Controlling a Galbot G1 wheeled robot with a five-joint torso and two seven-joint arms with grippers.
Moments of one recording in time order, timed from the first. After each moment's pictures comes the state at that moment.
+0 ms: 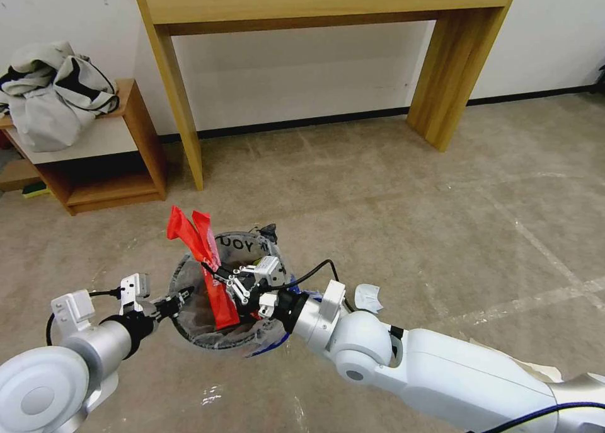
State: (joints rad) left arm 1.57 -0.99 -0.83 -2.36 -1.43 0.73 -0.50; right arm -0.50 0.95 -0.73 1.98 0.86 0.17 0.07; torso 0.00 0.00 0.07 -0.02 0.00
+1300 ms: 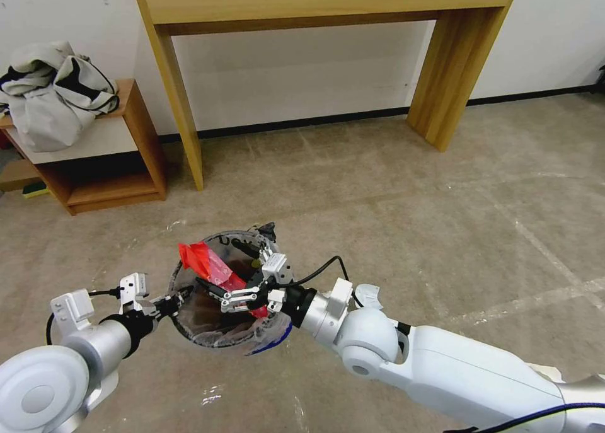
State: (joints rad) left arm 1.57 -0.99 -0.83 -2.35 -1.43 0.73 -0.50; right arm -0.51 0.91 -0.69 2.00 0.82 0.18 0.06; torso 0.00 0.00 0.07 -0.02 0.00
